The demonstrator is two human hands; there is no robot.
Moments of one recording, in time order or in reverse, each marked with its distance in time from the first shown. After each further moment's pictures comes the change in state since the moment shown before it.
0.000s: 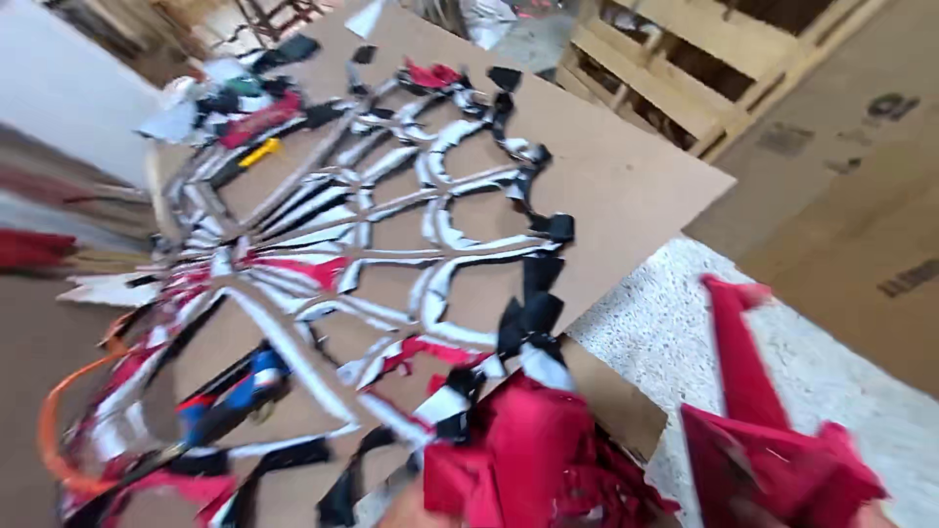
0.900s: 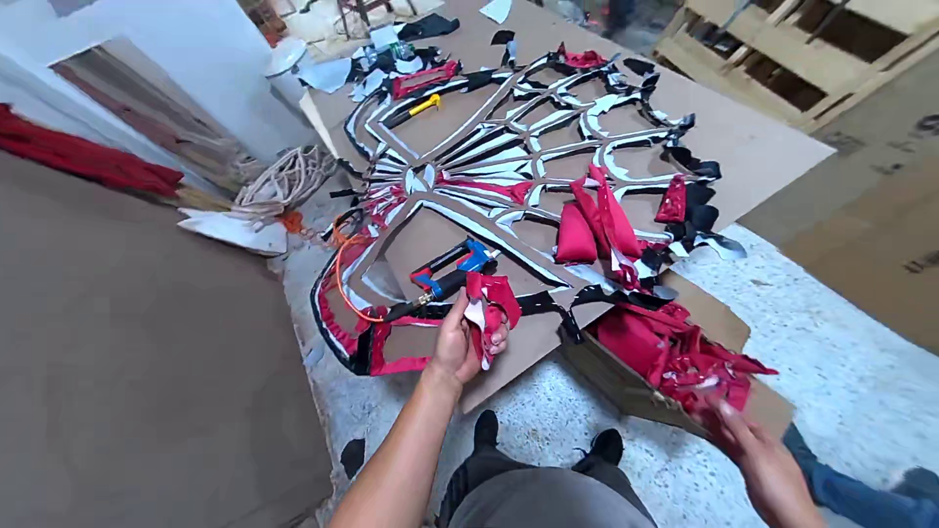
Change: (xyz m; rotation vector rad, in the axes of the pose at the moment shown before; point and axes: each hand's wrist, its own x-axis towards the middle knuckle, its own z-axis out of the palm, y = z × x) left_hand -0.227 0.015 -0.300 -0.611 -0.099 0.169; right_hand -0.293 -0.109 0.286 0.533 0.030 0.213
